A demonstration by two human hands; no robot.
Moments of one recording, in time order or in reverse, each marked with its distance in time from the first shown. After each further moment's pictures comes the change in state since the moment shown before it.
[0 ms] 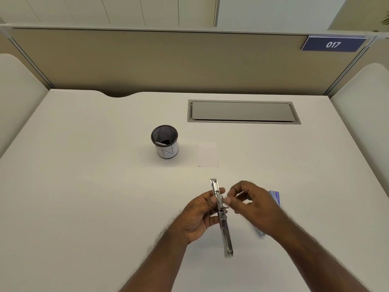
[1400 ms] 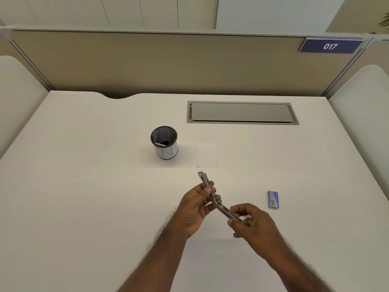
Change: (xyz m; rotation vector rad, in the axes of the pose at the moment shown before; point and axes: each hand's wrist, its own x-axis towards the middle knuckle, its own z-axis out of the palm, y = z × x) left_hand 0.003 0.012 0.005 -0.055 0.149 0.165; right_hand -0.035 0.029 0.023 0.097 0.131 0.299
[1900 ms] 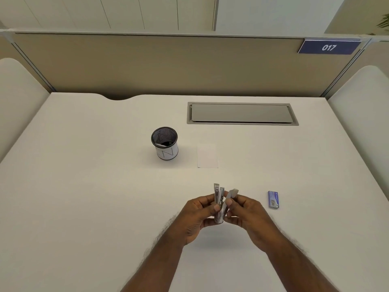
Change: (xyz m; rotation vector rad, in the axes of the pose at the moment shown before) left_hand -0.016 -0.005 -0.006 0.354 -0.139 -0.094; right_hand 0.027 -0.005 0.007 0.474 -0.240 0.013
